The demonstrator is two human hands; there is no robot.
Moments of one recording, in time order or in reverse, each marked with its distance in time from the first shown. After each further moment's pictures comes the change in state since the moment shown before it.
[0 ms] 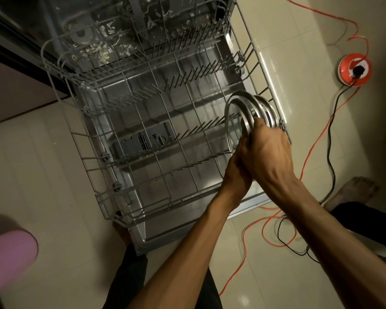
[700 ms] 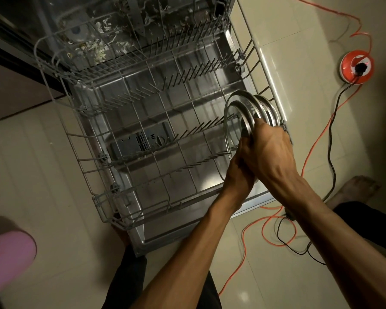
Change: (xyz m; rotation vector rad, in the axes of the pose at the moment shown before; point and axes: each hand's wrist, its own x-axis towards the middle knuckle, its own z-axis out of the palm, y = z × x) left_hand 0.012 0.000 0.004 -0.006 0.008 -0.014; right_hand 0.013 0.007 0.003 0.009 -0.053 -0.016
